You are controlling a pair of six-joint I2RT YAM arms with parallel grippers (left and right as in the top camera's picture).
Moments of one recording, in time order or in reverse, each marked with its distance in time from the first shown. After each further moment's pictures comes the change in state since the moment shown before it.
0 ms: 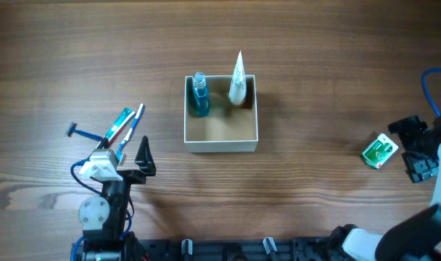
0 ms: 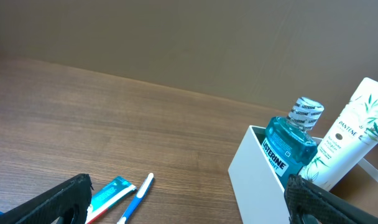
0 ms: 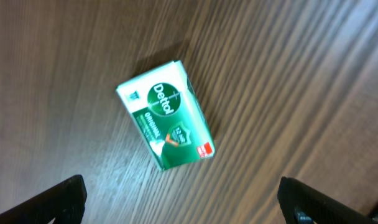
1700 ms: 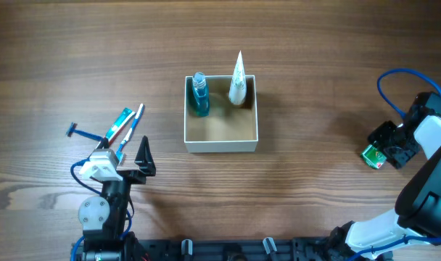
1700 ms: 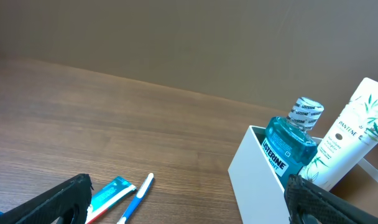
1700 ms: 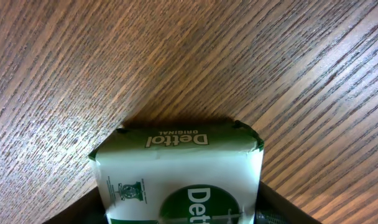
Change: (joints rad) left arm 0.000 0.000 0.000 0.000 0.000 0.000; right arm 0.080 0.291 -0.098 0.326 0.047 -0.274
